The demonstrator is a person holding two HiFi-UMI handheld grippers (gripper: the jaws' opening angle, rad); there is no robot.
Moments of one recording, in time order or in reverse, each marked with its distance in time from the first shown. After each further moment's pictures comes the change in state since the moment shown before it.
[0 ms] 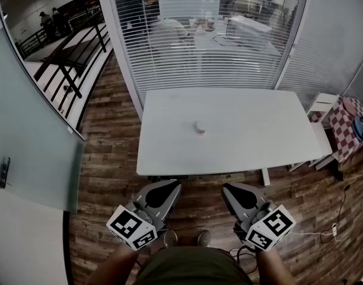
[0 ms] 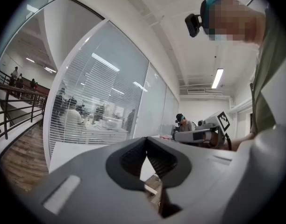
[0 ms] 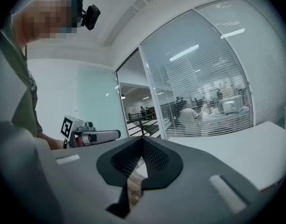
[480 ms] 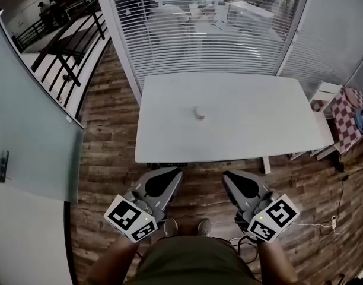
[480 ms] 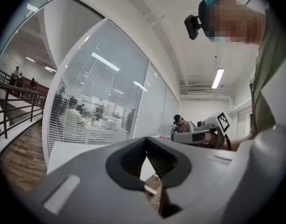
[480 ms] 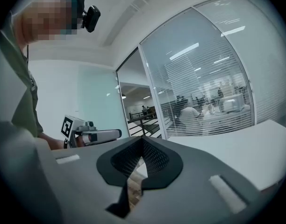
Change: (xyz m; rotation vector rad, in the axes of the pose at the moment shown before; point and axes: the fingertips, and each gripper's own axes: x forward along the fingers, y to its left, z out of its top) left arm 0.015 0.005 0.002 0.011 -0.008 -0.006; right arm 0.009 -0.012 0.001 -0.005 -0.008 0.016
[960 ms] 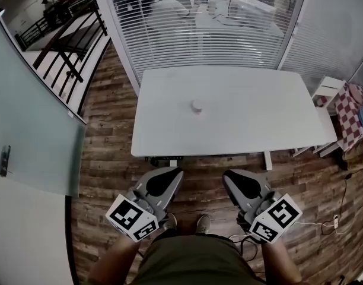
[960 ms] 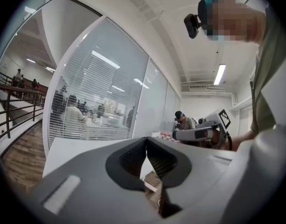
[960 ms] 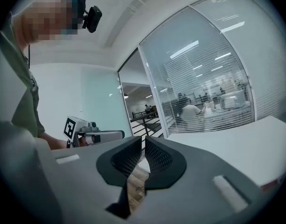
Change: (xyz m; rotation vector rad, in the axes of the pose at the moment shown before) left arm 0.016 -0.031 -0.024 0.005 0.033 0.031; right arm -0.034 -0.013 -0.015 0.016 0.019 0.043
